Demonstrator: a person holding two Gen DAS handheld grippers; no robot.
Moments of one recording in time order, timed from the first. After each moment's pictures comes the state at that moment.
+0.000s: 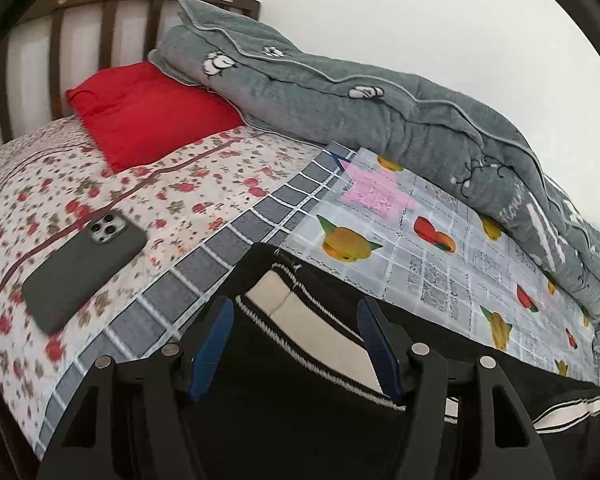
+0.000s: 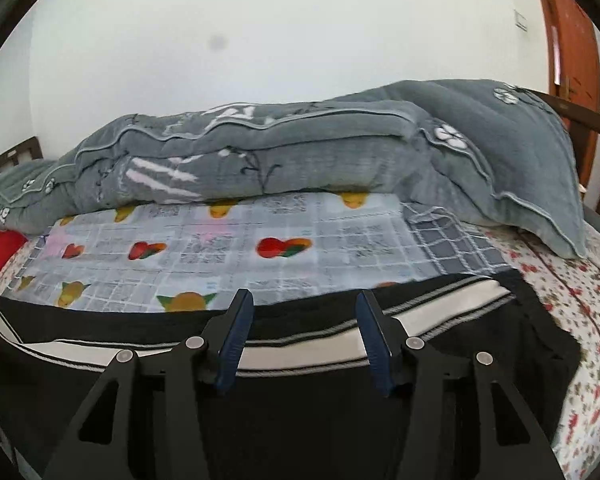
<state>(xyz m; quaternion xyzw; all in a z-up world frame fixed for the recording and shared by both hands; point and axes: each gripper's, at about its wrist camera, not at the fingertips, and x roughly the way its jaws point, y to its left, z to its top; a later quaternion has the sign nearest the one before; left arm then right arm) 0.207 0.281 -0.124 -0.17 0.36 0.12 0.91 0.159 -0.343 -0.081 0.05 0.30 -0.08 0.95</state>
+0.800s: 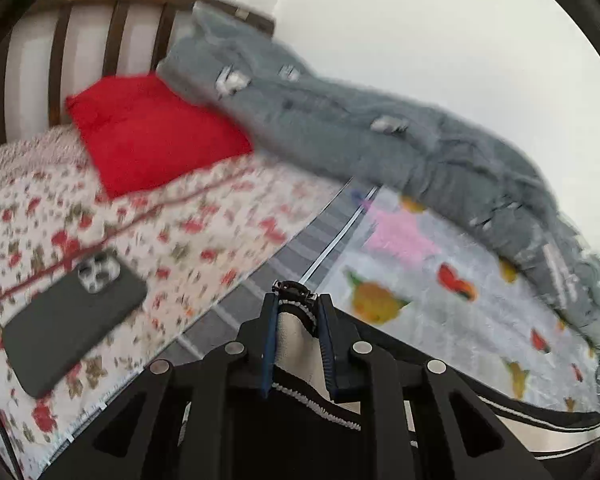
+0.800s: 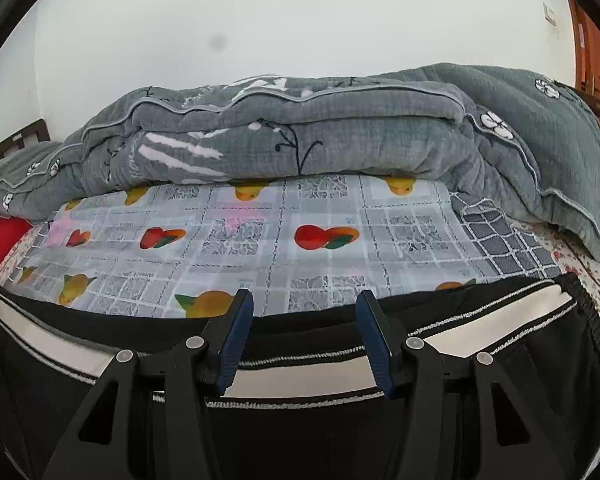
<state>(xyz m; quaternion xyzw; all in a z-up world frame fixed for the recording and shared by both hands) 0.238 0.320 -0.139 -0.20 0.32 0.14 0.92 0.209 -0.309 -0.105 0.04 0.33 -0.06 0.94</state>
